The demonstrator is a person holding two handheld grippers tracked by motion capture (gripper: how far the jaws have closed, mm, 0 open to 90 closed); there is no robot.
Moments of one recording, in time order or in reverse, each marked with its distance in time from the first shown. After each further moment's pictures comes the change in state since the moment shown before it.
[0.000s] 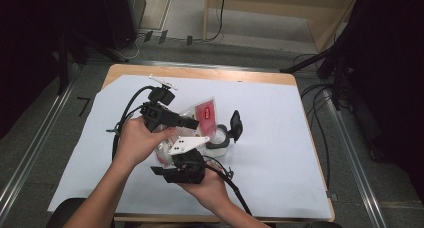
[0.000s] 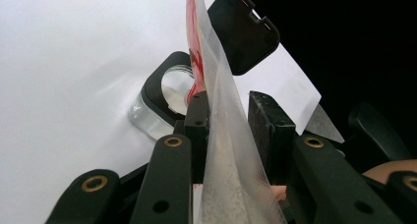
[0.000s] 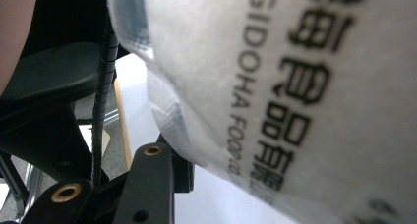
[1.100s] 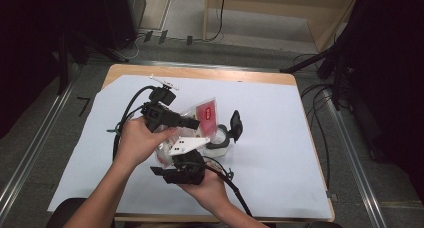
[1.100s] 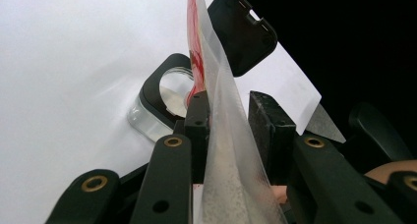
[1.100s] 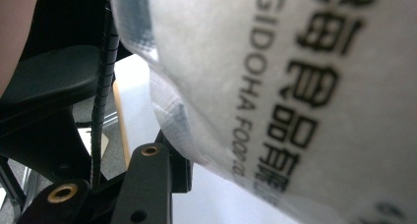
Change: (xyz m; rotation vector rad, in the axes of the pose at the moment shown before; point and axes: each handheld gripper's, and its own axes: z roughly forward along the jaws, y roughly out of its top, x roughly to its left) left arm -0.003 0.001 0.000 -0.002 0.002 0.007; right arm 0.002 -0.001 0.000 -0.012 -0.010 0.003
